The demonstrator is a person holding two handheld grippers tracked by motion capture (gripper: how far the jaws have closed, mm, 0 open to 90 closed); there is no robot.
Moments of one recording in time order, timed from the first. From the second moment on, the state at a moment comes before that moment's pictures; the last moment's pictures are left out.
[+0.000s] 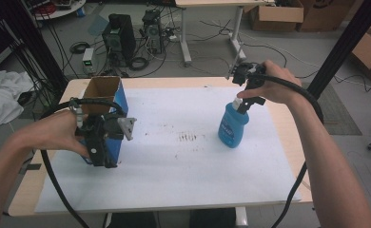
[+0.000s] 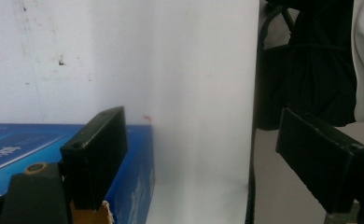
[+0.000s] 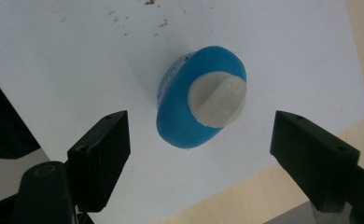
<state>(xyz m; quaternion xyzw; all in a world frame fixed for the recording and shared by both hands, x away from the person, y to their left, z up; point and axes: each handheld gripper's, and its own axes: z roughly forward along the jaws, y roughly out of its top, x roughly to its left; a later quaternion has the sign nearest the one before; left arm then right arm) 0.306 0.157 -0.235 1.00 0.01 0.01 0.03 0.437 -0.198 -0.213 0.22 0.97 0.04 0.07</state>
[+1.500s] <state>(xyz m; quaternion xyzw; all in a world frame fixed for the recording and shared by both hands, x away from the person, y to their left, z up) 0.306 0.158 -0.244 1.00 0.01 0.00 0.04 0.409 -0.225 -0.287 0.40 0.89 0.18 0.10</state>
